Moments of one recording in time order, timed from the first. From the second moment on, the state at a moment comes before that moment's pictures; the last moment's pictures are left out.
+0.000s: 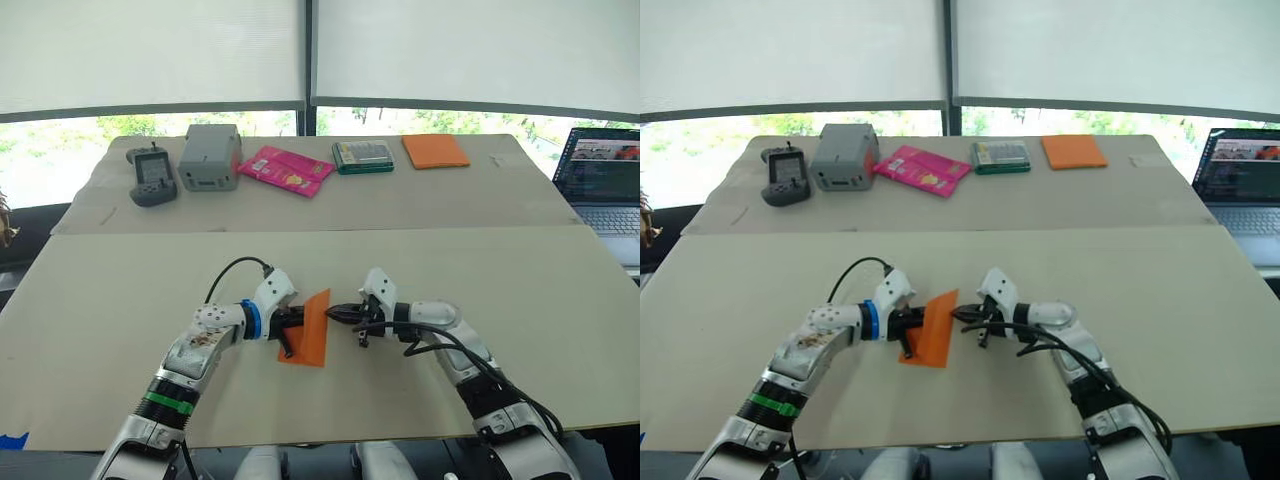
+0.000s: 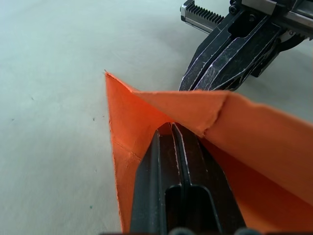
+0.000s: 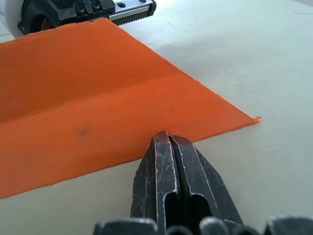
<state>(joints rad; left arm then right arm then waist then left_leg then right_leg) -0.36 0.42 -0.21 0.06 -0.20 0.42 -0.91 -0.46 -0.31 0.25 0.27 0.14 0.18 0.99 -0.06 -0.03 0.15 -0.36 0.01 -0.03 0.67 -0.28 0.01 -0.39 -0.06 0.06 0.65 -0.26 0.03</state>
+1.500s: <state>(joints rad) -0.31 0.53 -0.22 -0.01 -0.22 0.45 -0.93 -0.60 -0.30 0.38 0.21 -0.09 0.37 0.91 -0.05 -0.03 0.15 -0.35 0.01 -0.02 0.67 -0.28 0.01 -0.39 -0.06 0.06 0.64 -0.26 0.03</state>
